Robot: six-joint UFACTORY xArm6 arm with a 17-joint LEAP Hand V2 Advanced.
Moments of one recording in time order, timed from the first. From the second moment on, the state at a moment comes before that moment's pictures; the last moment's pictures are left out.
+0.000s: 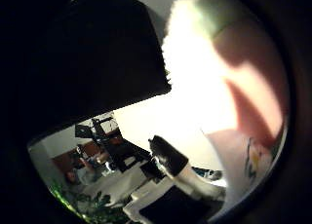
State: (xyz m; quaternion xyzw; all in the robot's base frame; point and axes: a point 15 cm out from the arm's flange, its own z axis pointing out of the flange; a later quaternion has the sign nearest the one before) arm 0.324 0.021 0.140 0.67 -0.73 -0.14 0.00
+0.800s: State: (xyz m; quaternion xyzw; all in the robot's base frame) arm 0.288 -0.014 0.156 0.69 -0.69 -0.15 0.11
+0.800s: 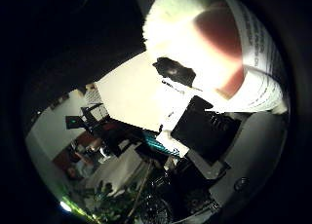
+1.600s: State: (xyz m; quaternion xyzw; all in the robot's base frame) arm 0.313 -0.073 0.408 0.70 -0.72 0.01 -0.01
